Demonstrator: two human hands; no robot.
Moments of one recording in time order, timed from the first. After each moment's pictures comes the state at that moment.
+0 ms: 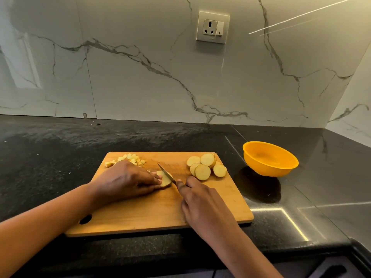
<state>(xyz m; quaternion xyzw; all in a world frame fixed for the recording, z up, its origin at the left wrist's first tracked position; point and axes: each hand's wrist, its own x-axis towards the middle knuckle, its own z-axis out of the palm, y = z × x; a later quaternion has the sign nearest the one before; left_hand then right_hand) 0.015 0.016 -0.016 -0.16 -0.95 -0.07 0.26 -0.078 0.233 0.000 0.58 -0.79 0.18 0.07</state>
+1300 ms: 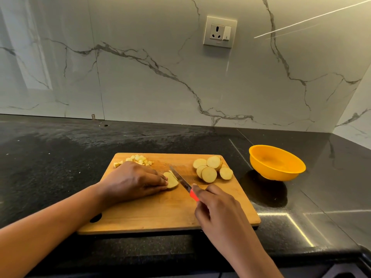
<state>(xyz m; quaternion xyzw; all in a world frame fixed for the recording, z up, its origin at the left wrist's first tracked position) 0.020 0.019 -0.014 -0.15 -0.95 -0.04 0.26 -0.074 0.252 -0.008 0.55 -0.78 0.27 0.10</state>
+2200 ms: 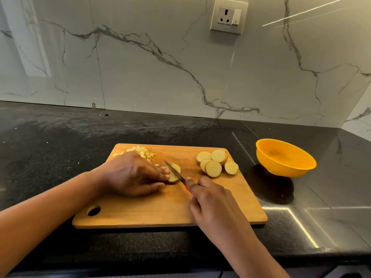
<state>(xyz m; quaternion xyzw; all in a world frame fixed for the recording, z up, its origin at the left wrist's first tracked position) 0.020 0.009 -0.008 -0.18 -0.96 -0.07 0.22 -0.073 0.234 -0.005 0.58 -0.78 0.22 0.08</state>
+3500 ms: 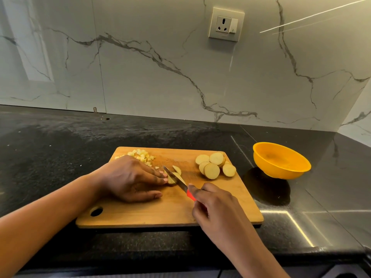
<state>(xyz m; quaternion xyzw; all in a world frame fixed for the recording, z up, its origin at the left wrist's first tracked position) 0.030 0.009 -0.005 -0.19 -0.96 -0.02 0.20 -0.070 0.247 -0.005 0.58 -0.78 0.24 0.07</state>
